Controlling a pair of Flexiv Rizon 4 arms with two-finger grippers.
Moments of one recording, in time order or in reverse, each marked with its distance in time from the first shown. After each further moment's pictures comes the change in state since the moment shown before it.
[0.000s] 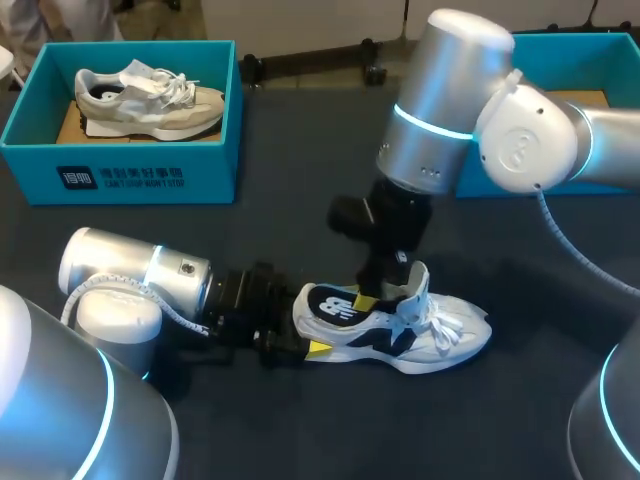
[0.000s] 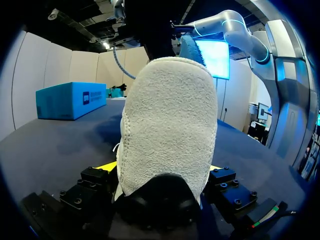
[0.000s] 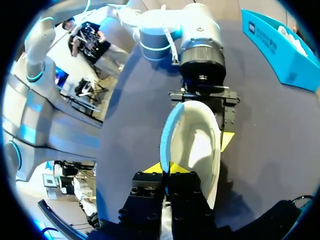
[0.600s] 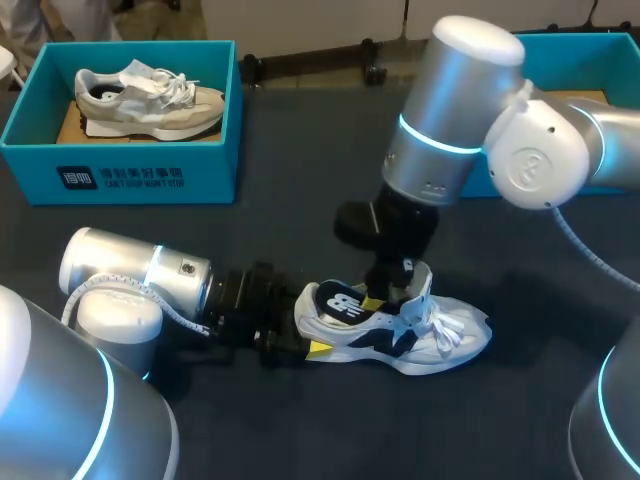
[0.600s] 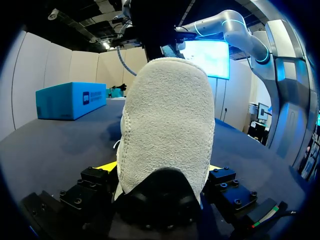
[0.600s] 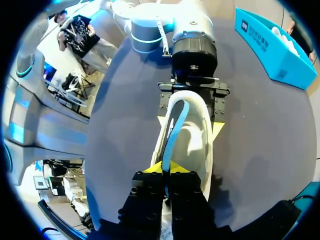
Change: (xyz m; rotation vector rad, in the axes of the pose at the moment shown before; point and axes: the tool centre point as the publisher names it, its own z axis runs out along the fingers) left arm 0.000 0.000 0.001 0.000 0.000 0.000; right arm -0.007 -0.016 -0.001 0.051 -0.146 0.017
